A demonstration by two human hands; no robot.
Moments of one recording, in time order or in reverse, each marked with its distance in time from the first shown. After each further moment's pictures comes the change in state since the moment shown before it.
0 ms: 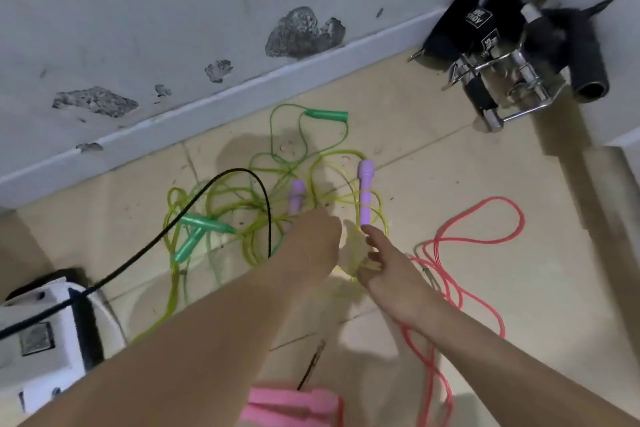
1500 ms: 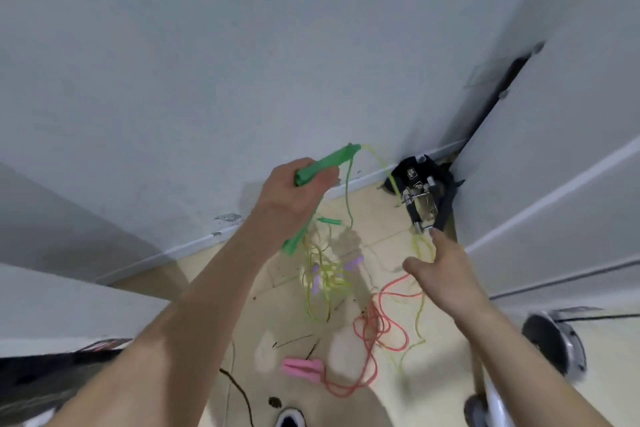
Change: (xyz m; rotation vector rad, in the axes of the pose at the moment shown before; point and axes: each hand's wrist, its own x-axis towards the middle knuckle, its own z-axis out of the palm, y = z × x) left_hand -0.293 0.121 -0.521 -1.144 0.505 -0.039; right_hand -0.316 -0.403 -0.229 -0.207 0.351 0.171
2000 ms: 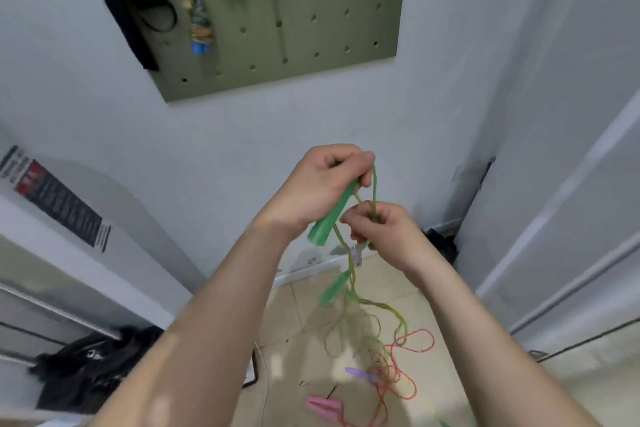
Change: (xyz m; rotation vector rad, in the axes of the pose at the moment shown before) left_hand -0.169 0.326 -0.048 0.047 -0.121 0.337; right_hand -0.206 -0.182 -0.168 0.466 -0.312 -0.575
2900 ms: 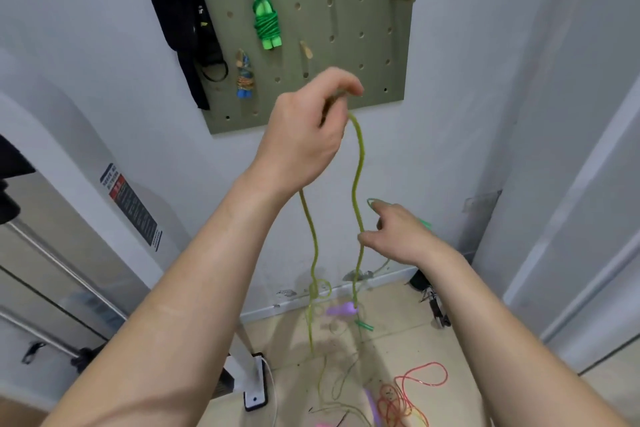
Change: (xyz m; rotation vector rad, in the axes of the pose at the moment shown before) left_hand -0.037 0.105 -0.032 0.509 0.448 0.472; right_hand -0.031 -0.052 -0.011 -0.827 -0.014 -0.018
